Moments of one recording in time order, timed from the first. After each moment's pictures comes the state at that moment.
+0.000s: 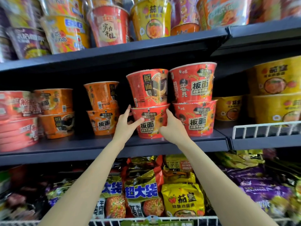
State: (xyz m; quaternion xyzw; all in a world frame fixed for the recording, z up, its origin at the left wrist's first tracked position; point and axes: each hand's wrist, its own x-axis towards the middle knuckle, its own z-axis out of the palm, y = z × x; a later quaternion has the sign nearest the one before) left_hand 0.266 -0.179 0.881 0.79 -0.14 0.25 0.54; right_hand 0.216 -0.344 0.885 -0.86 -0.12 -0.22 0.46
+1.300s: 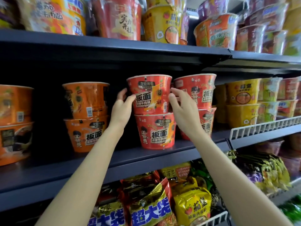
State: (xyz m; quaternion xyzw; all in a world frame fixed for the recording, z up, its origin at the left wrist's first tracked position) left_hand 0.305 -0.134 0.947 0.64 -0.30 0.20 0.68; right_hand 0.229 -0.286 0.928 -0.78 -0.03 -0.54 0.33
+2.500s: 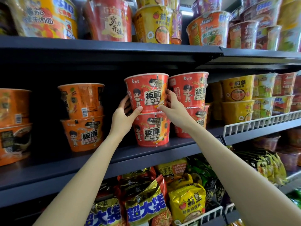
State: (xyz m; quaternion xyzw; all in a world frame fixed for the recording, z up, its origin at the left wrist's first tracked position) left_hand 0.317 -0.149 0.918 0.68 -0.35 0.25 0.60; right_hand 0.234 -0.306 0.930 -0.81 -0.09 -0.35 0.46
